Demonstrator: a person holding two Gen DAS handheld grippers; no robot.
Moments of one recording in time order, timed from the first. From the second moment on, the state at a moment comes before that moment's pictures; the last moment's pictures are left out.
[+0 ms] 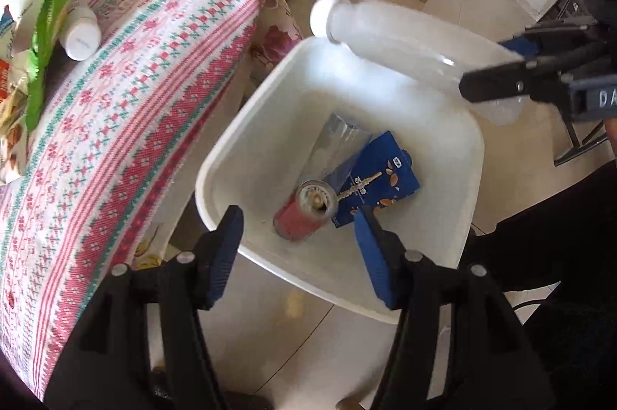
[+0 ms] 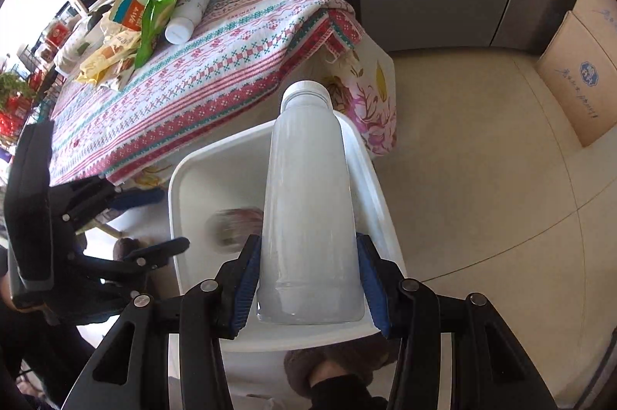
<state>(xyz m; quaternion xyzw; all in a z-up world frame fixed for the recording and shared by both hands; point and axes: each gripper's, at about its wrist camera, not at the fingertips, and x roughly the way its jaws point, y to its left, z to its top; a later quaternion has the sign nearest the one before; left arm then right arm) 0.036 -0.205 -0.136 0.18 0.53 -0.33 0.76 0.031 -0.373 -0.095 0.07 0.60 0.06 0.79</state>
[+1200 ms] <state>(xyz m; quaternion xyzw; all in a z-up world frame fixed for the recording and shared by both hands) 0.069 -0.092 -0.092 0.11 0.50 -0.23 0.83 0.035 -0.311 -0.143 0.02 0.68 0.10 0.72</state>
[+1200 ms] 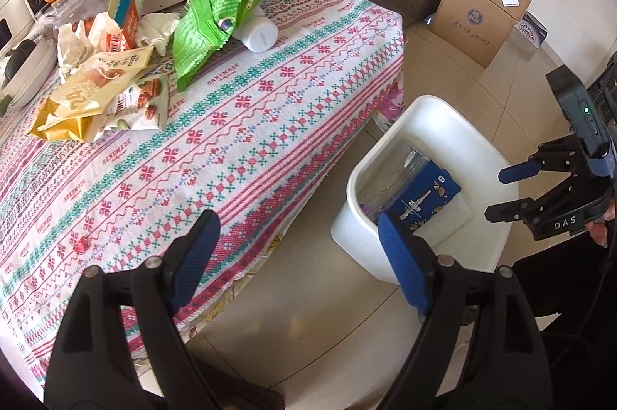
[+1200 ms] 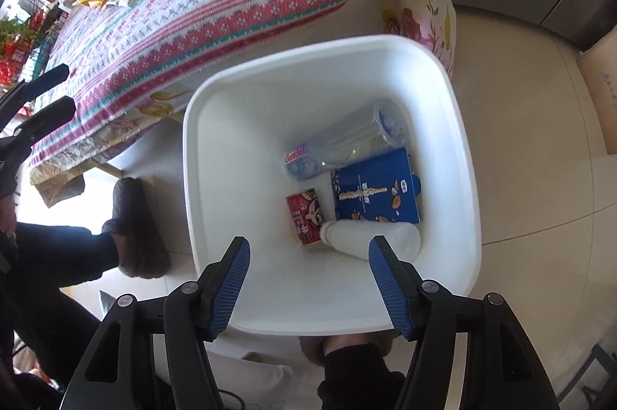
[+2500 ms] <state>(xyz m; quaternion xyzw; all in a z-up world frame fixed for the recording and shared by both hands) 0.232 0.066 -0.105 -0.21 0.51 -0.07 0.83 0.172 -0.226 -0.046 0.00 0.56 0.07 0.82</state>
